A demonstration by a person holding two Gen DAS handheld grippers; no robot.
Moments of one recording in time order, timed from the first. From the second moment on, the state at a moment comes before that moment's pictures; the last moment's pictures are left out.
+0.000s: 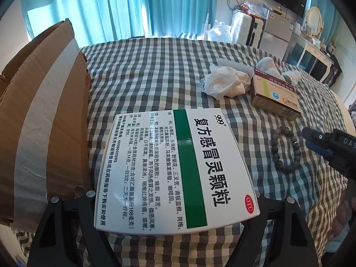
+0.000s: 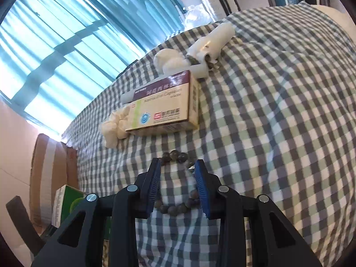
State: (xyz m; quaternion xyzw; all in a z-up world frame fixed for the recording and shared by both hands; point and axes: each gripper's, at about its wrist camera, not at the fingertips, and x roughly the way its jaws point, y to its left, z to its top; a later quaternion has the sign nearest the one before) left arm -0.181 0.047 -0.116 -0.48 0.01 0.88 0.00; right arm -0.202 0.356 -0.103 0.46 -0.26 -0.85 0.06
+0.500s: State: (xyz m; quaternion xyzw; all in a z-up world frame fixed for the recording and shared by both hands) left arm -0.178 0.047 -0.113 -0.47 0.02 0.88 0.01; right arm -0.205 0.342 -0.108 0.48 -0.19 -0.85 0.06
